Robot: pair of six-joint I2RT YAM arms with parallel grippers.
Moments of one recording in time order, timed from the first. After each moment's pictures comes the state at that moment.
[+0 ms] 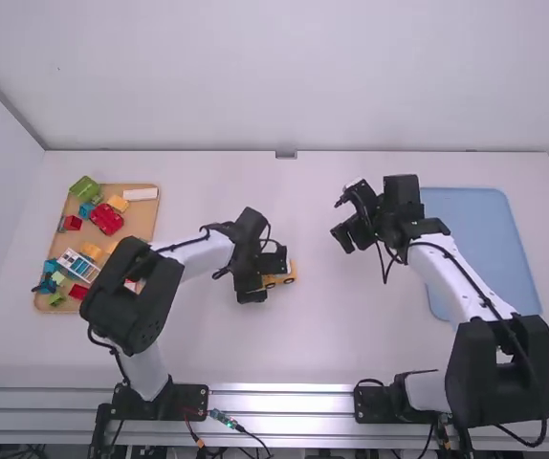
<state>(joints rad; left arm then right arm) -0.46 1.83 1.02 -0.58 0.21 0.91 0.14 1.47 0.96 -0.39 -0.35 -0.46</state>
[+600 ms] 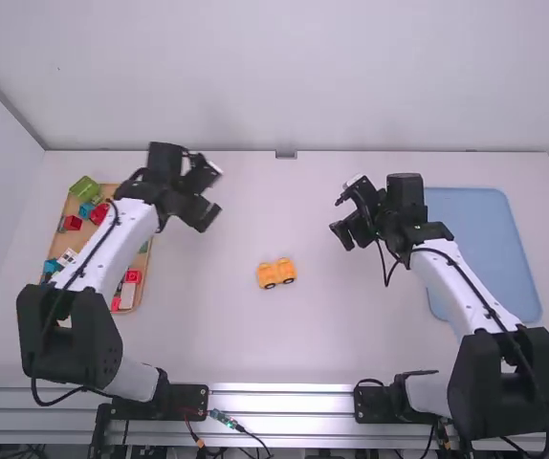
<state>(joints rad) -0.02 1.57 1.25 -0.63 0.07 0.50 0.15 1.43 0.94 -0.33 -0.38 -0.47</state>
